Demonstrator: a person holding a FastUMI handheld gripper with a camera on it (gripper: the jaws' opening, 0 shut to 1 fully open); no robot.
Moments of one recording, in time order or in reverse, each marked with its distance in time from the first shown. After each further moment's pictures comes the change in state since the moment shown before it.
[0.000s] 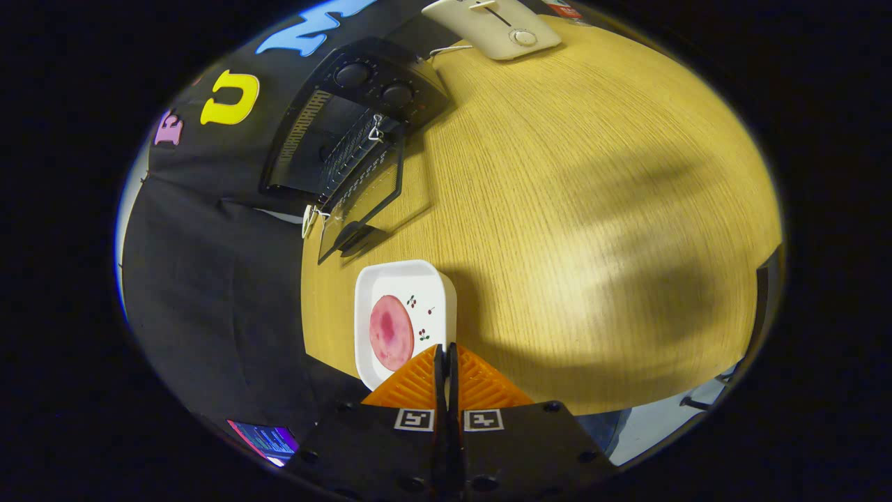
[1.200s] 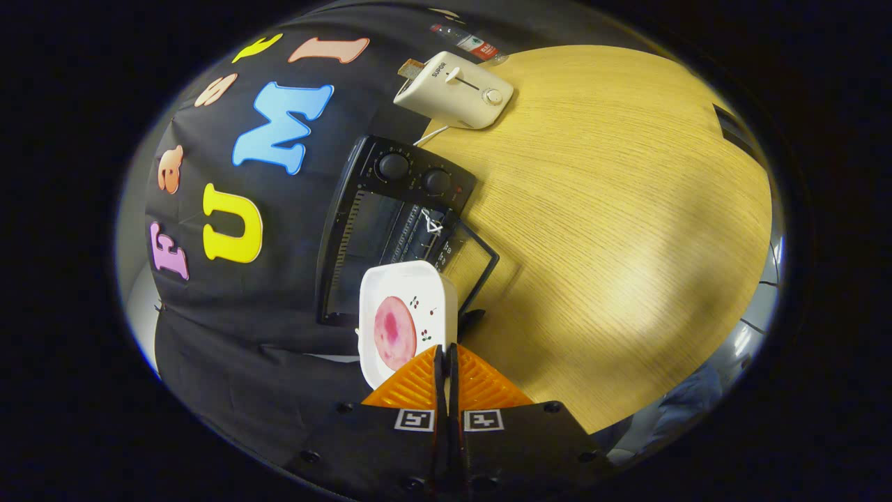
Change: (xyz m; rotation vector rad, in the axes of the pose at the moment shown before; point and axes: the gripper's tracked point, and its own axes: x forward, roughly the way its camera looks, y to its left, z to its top) arm 0.020 0.130 0.064 0.419 -0.546 0.128
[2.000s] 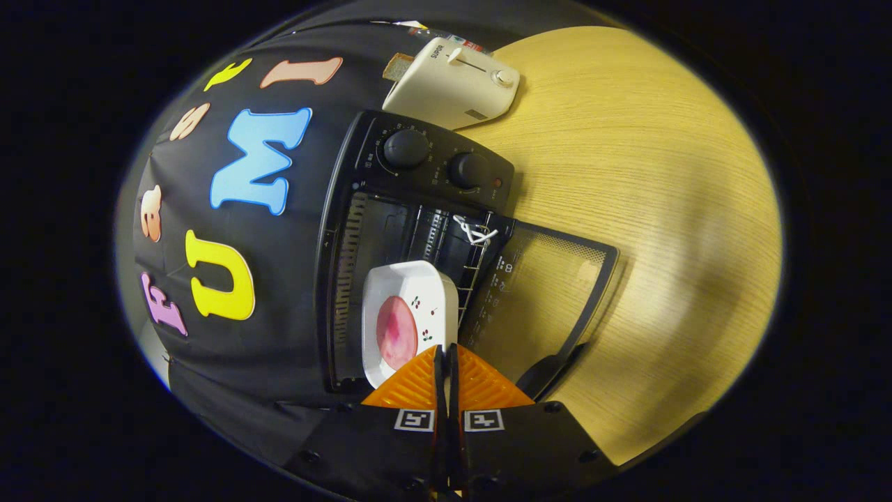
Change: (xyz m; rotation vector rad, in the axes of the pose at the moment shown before) arm 0.125 0.057 0.016 0.172 -0.171 0.016
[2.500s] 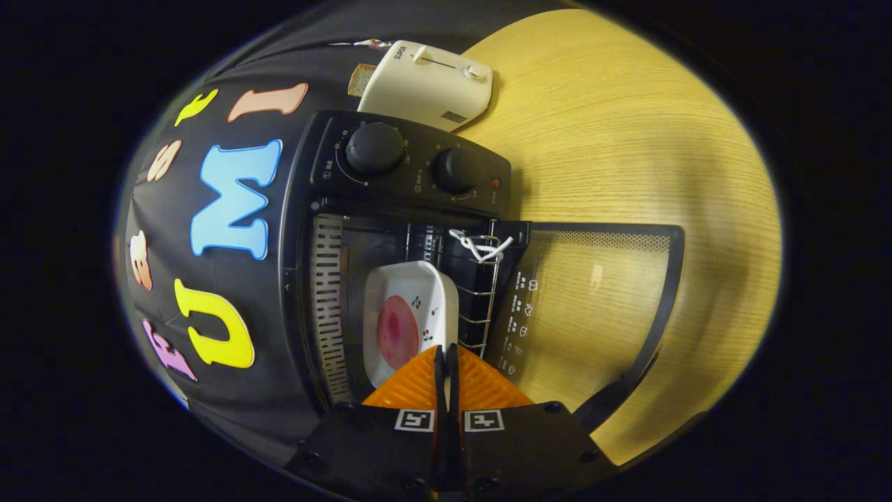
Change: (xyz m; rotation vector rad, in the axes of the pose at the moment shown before) arm 0.056 0.009 0.015 0.131 -0.115 -0.021
